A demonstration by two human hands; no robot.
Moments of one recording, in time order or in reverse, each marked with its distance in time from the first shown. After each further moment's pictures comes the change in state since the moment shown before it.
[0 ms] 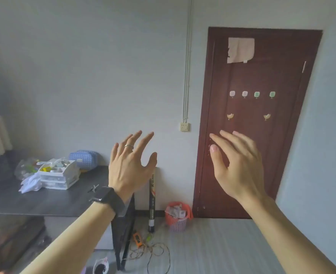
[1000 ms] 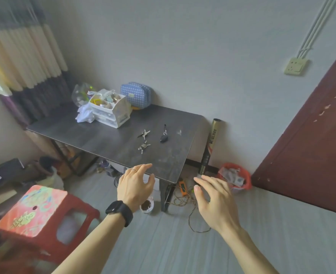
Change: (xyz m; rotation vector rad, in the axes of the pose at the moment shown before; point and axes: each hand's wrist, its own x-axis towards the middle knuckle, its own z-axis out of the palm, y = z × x) left_hand -0.042 -0.375 0.241 0.162 -0.447 -0.711; right_hand -0.119 -0.047 0.479 0.347 -0.820 0.168
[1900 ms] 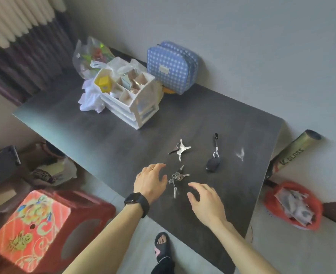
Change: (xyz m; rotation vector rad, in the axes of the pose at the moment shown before) left_hand 0.411 -0.190 0.150 0.024 -0.370 -0.303; right_hand 0.362 0.015 0.382 0.013 -0.630 0.173
